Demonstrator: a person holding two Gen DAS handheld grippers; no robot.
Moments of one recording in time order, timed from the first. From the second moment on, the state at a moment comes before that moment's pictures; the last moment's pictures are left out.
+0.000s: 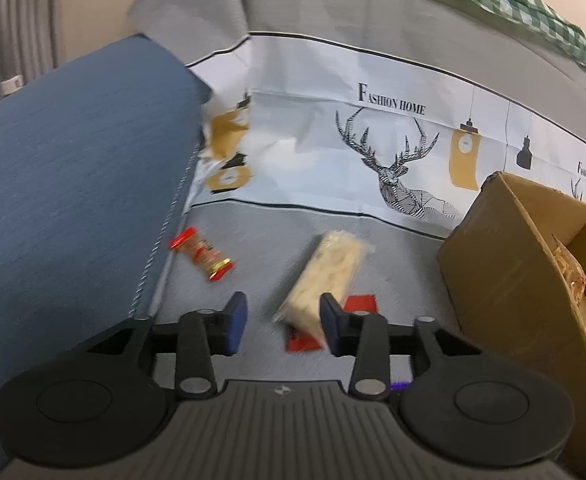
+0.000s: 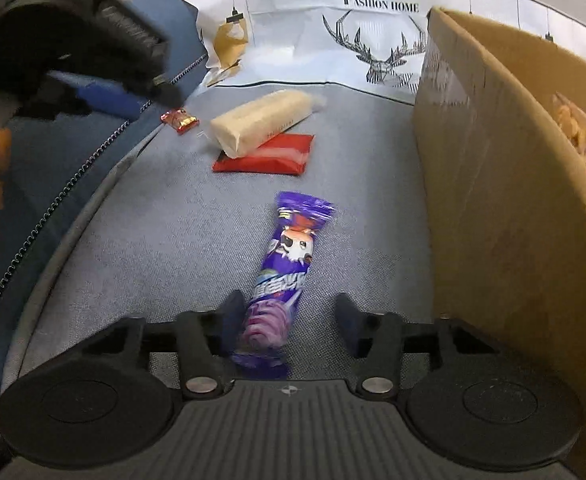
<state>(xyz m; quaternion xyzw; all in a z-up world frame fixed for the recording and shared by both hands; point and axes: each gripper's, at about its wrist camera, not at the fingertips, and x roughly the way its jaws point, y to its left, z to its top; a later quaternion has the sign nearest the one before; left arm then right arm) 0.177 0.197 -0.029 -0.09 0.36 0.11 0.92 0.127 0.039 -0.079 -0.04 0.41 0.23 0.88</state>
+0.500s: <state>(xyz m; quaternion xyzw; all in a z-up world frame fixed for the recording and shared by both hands) 0.246 0.182 -0.061 -0.06 0.37 0.12 0.92 0.135 0.037 -0.077 -0.01 0.43 0.24 0.87</state>
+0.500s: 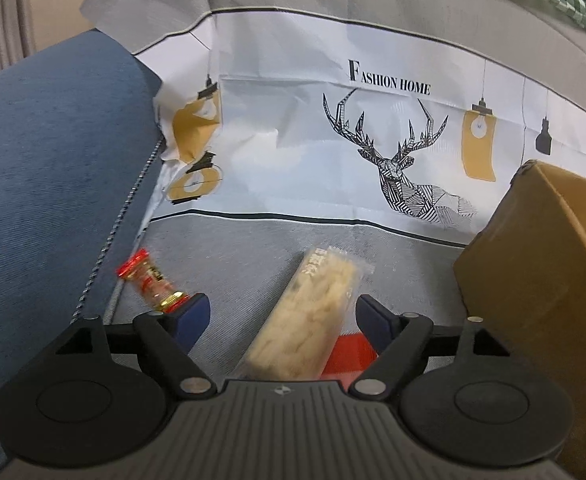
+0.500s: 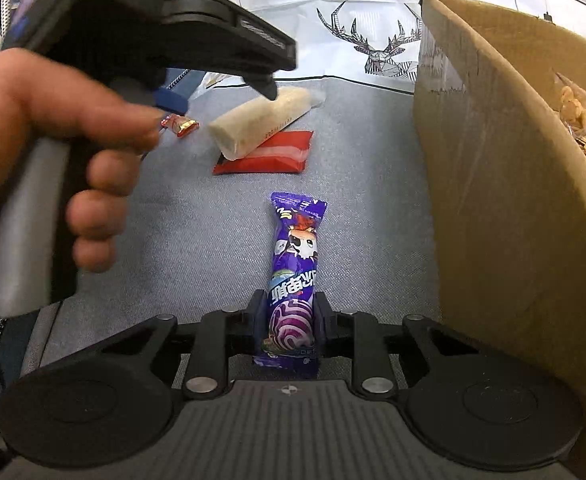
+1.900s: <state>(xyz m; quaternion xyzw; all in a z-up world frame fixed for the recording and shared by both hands) 0.126 0.197 -0.063 -0.16 0.52 0.13 0.83 0.104 0.030 -0.070 -0.04 0.41 0.30 0.86</state>
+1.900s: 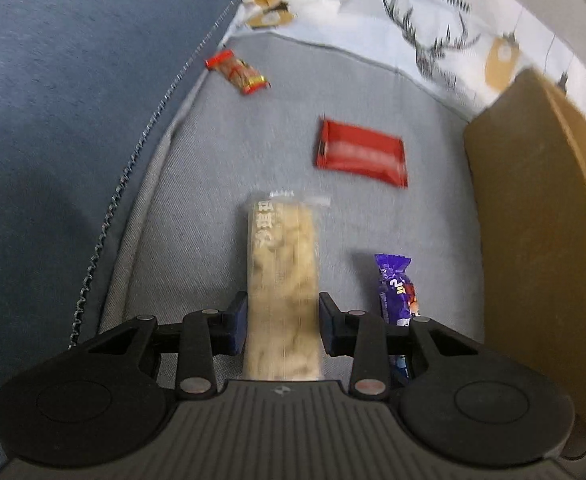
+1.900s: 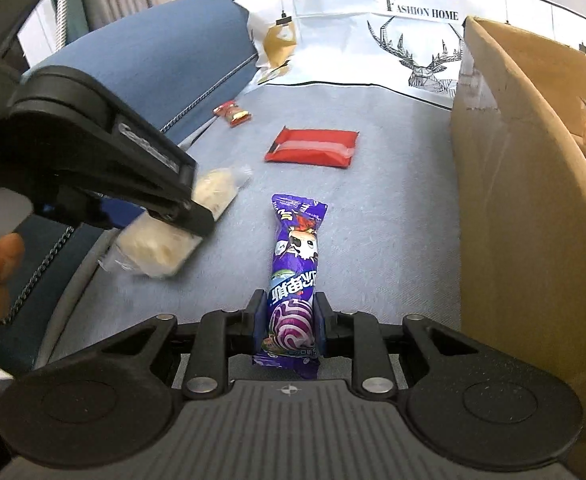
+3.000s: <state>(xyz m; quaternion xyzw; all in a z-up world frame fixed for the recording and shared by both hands) 0.144 0.183 -0.073 -0.09 0.54 0.13 0.83 0.106 0.029 -0.072 -0.04 0.42 0.29 0.86</state>
